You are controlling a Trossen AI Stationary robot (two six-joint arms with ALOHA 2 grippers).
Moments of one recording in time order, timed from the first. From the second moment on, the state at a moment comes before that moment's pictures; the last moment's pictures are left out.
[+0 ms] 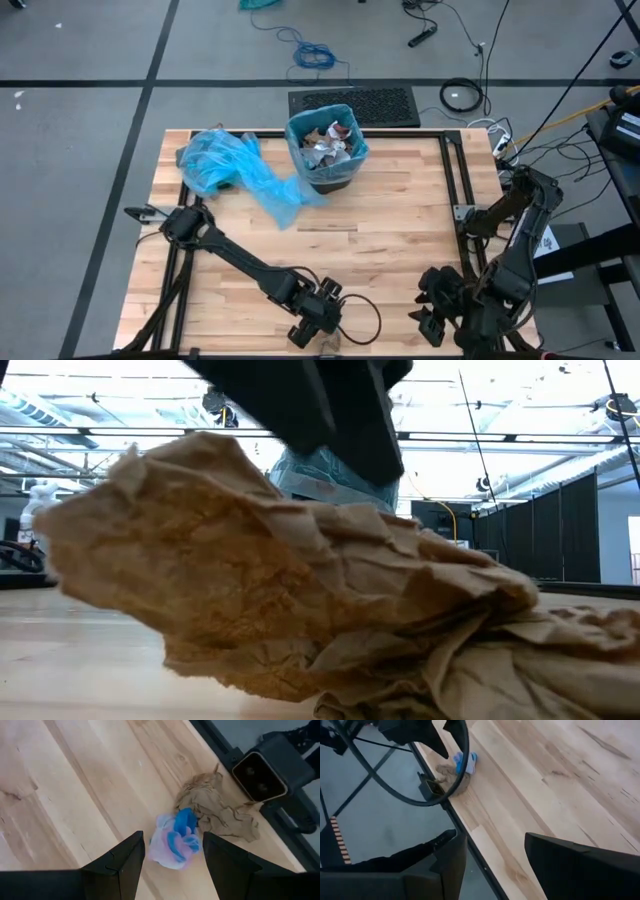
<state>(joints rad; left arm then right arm) -0.52 2.12 1.71 -0.61 0.02 0.11 1.01 1.51 1.47 -1.10 0.45 1.64</state>
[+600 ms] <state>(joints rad) -0.50 2.21 1.71 -0.59 0.09 0.11 1.02 1.55 1.47 -1.10 0.45 1.64</state>
